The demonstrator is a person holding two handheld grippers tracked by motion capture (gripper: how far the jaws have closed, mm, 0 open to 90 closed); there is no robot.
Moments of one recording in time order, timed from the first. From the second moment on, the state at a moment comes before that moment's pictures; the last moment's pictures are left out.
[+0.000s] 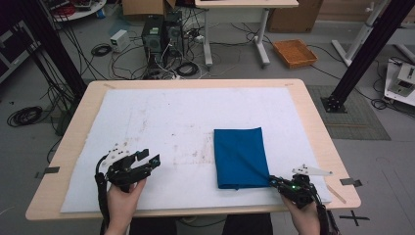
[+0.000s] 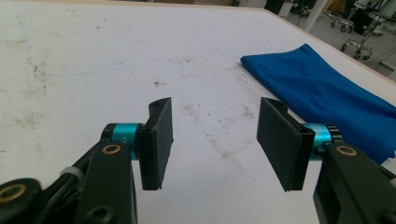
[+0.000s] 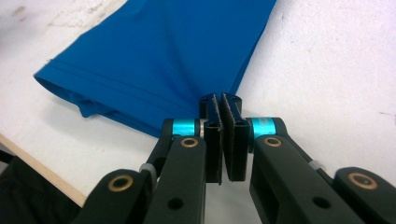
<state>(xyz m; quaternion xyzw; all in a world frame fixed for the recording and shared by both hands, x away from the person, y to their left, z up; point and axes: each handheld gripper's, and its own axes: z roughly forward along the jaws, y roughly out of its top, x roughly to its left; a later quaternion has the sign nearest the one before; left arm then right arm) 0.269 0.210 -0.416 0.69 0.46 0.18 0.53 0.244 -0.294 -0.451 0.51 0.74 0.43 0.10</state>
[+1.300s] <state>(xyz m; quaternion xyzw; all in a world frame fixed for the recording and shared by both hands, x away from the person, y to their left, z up) 0.290 0.214 -0.375 0.71 0.35 0.22 0.57 0.310 -0.325 -0.376 0.46 0.70 0.51 0.21</state>
